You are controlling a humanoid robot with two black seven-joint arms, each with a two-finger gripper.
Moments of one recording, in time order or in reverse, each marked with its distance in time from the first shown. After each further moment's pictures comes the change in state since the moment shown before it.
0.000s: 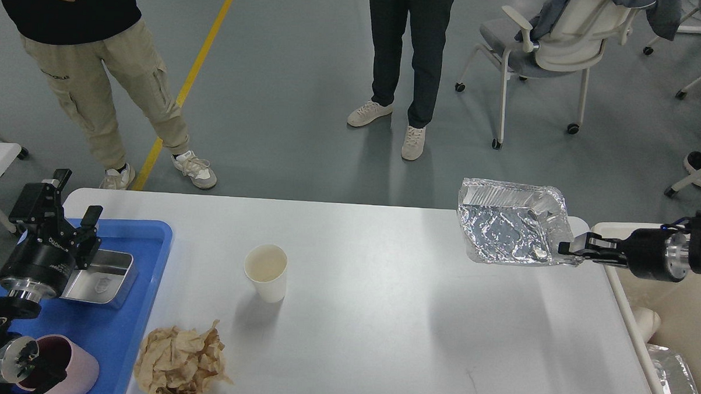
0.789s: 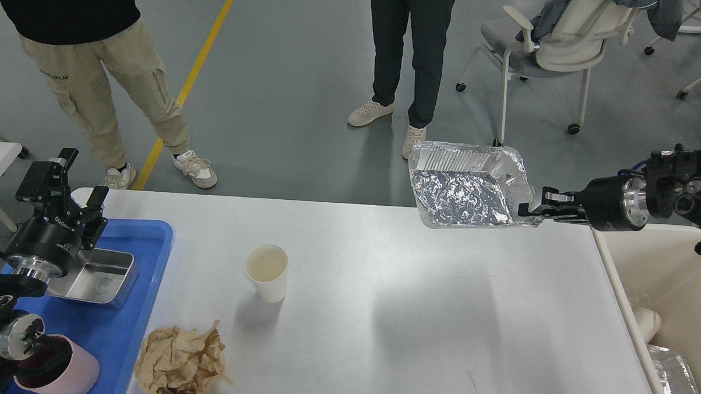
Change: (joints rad) left arm -0.070 0.006 0.019 0.001 0.001 0.010 0.030; right arm 0.239 -0.045 -0.029 0.358 0.168 0.070 -0.354
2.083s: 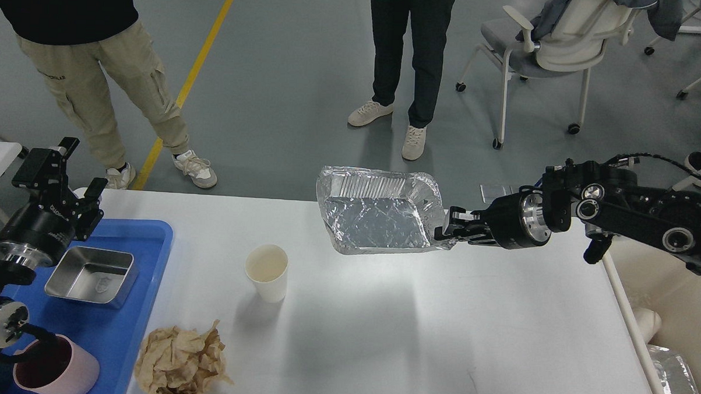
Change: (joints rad) left arm -0.066 0.131 0.039 -0.014 0.007 -0.081 0.091; right arm 0.026 0.190 0.019 0.200 0.244 -0.077 -0.335
